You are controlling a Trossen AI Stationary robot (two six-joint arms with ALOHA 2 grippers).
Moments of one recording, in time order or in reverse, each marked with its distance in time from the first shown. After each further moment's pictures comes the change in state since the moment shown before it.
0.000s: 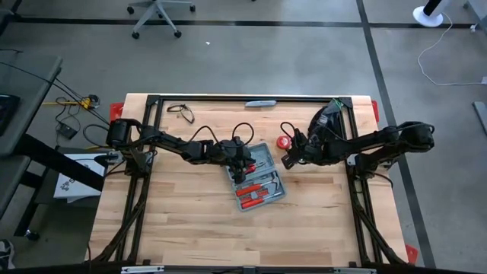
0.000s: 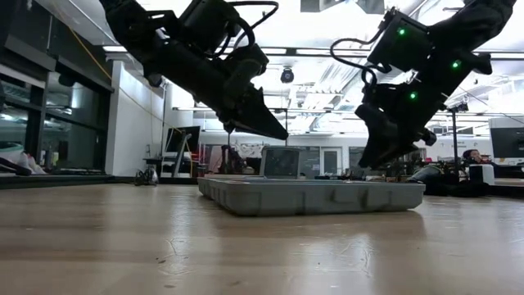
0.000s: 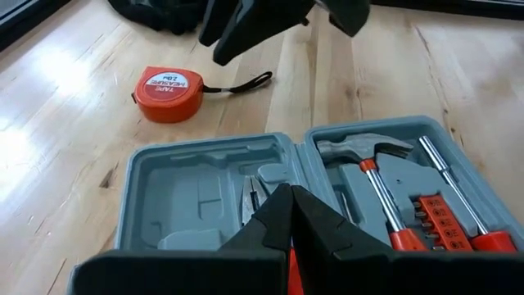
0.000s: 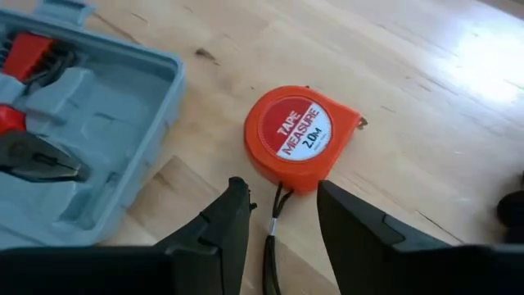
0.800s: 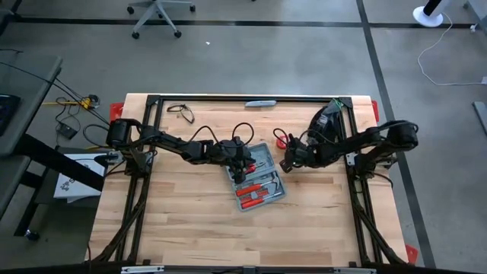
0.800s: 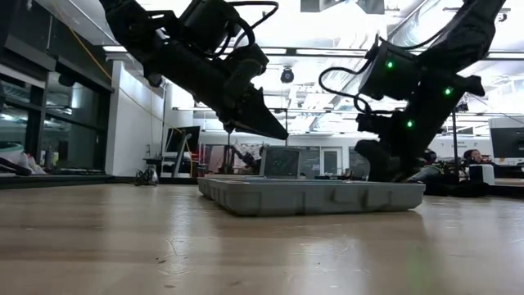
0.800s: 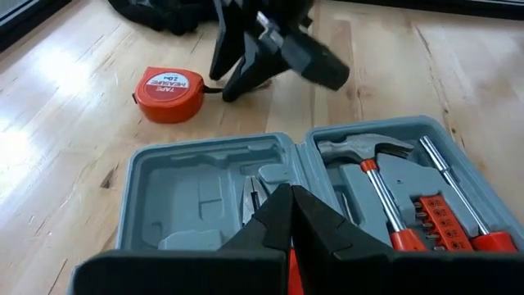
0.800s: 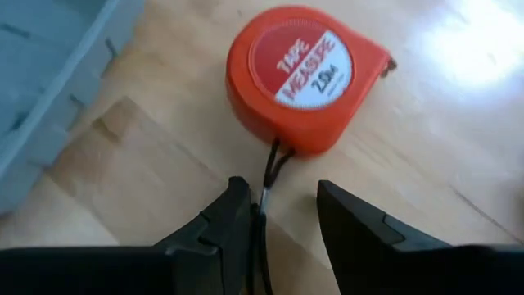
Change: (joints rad) left arm 0.000 0.000 0.000 0.001 -0.001 0.000; right arm -0.008 0.188 0.000 0.050 -0.019 -0.015
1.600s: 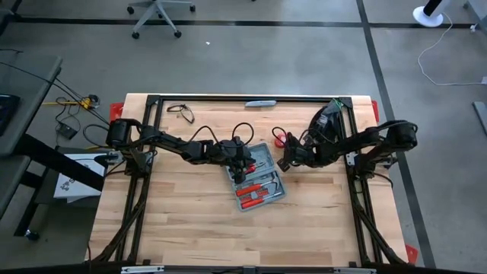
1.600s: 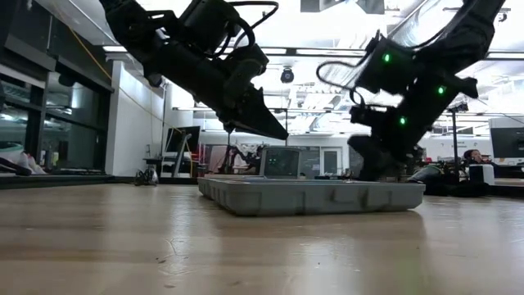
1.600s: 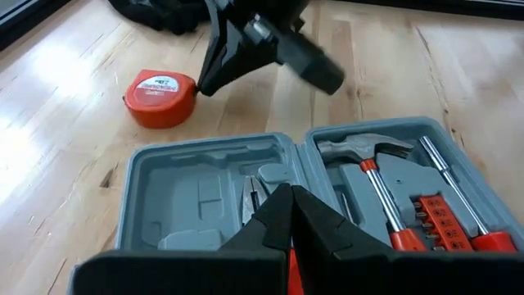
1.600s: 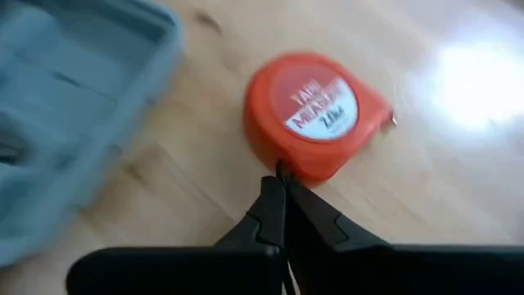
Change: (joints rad) left arm 0.000 0.000 0.000 -0.001 0.000 -0.002; right arm -0.005 0.002 -0.002 0.112 0.041 -0.118
